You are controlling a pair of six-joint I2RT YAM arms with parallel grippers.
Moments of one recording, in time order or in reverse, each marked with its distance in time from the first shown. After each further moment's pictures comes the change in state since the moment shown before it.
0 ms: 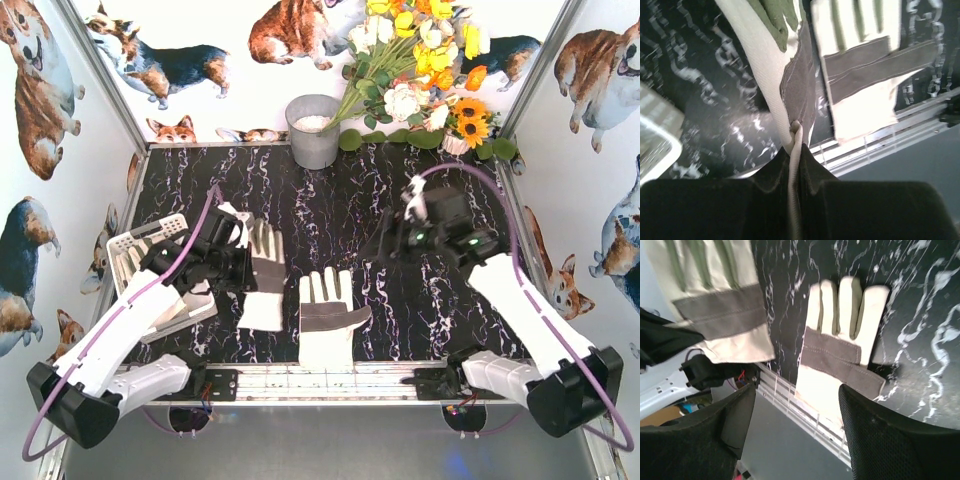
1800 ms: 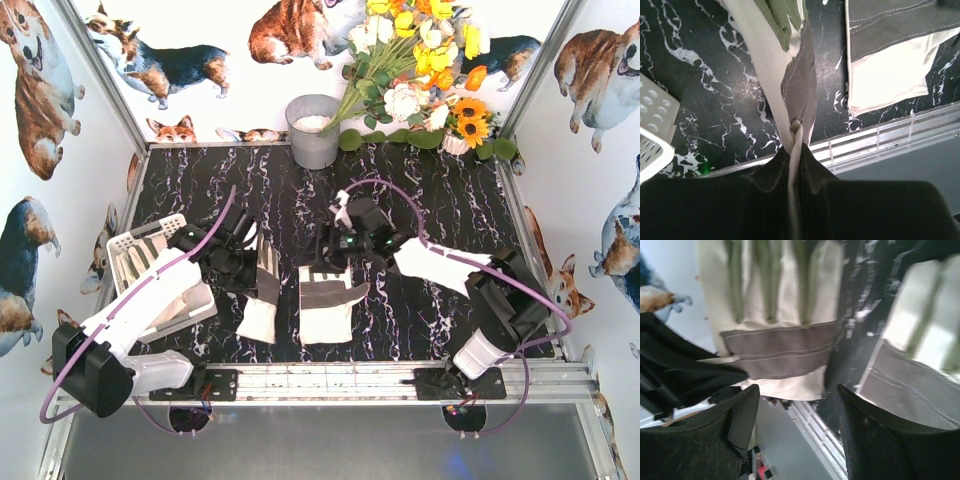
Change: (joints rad) left arm -0.008 0.181 0.021 -0.089 -0.059 -0.040; right arm 0.275 0.496 -0.072 0.675 -0.051 0.267
